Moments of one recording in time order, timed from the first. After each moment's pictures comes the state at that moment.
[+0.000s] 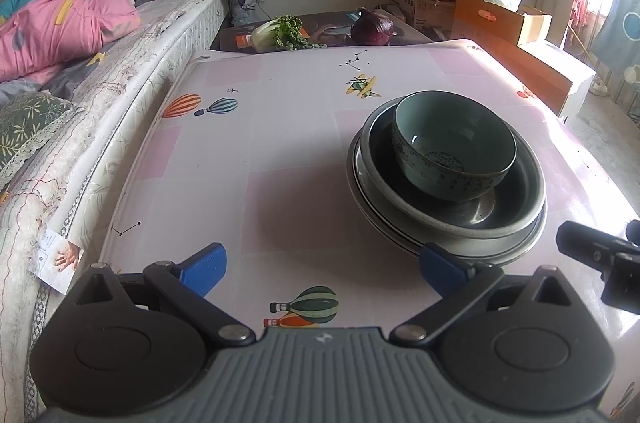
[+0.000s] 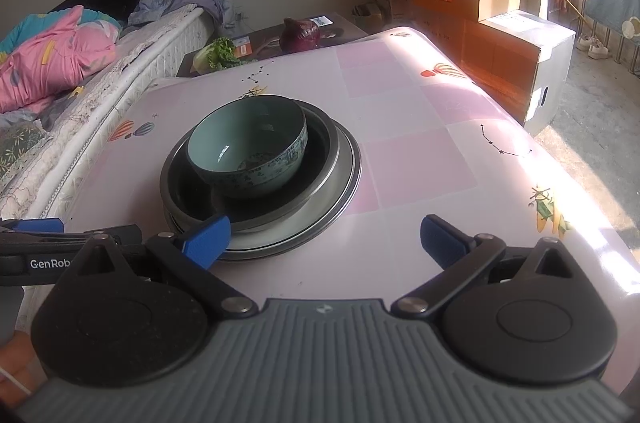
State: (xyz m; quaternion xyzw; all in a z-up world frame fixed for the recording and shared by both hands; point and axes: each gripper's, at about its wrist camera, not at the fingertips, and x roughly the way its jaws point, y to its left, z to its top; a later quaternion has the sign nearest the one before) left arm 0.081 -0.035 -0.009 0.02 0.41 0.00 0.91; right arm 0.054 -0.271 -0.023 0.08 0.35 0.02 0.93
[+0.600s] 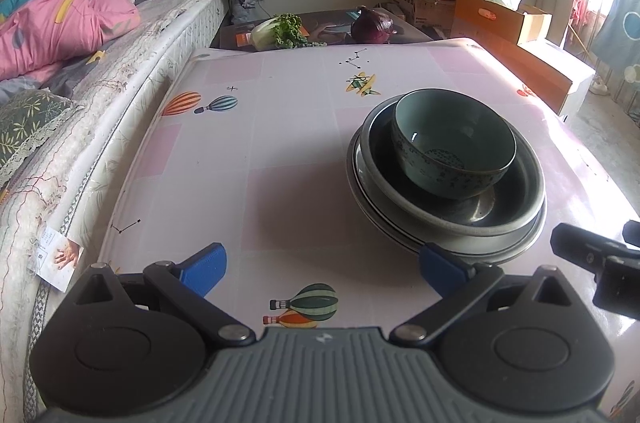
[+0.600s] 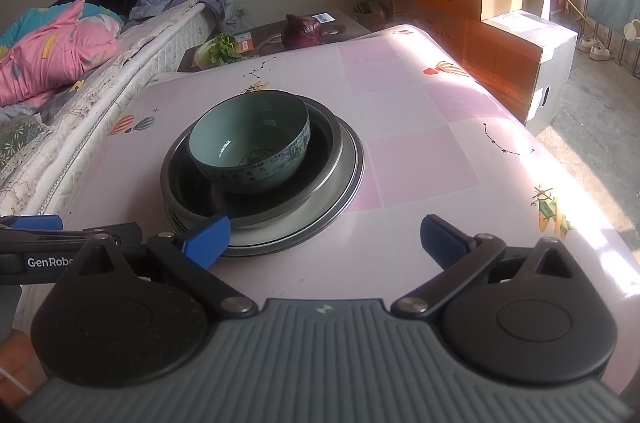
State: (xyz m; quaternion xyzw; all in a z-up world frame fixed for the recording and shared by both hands) left arm 0.080 -0.036 -0.009 0.02 0.41 0.00 0.91; right arm 0.056 -0.268 -0.025 0.07 0.36 0.02 0.93
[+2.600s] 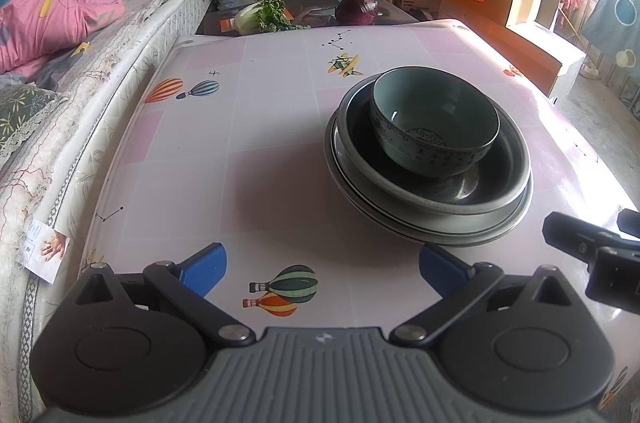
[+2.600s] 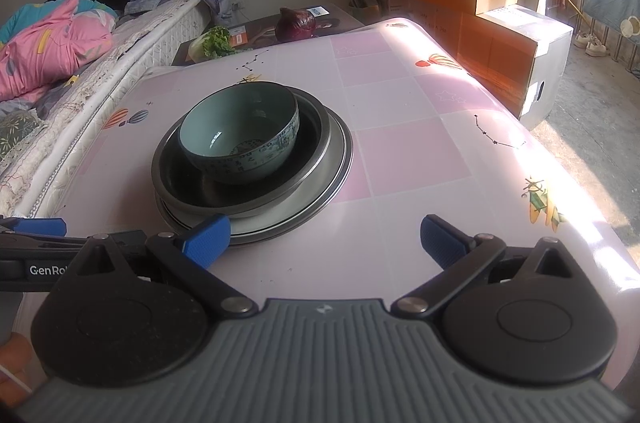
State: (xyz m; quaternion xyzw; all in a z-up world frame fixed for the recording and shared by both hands) left arm 0.079 -0.046 -0.014 0.02 0.43 -0.01 0.90; right arm 0.052 -0.274 -0.028 0.07 0.36 0.02 0.93
